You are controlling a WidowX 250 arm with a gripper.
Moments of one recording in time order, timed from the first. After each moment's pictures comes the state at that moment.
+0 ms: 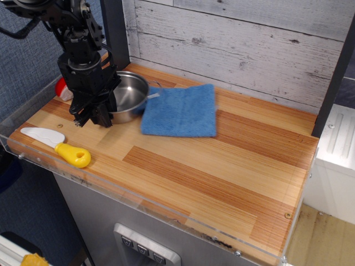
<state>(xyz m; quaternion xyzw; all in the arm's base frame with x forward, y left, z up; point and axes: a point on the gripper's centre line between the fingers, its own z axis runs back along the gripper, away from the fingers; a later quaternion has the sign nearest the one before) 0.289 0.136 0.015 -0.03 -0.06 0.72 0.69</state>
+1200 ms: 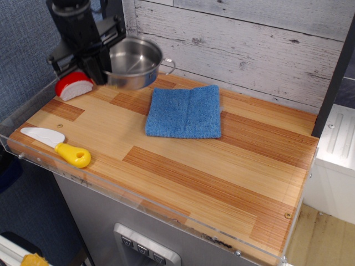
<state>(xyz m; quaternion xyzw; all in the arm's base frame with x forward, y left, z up) 0.291 0.125 0.102 -0.05 -0.12 0.57 0.81</state>
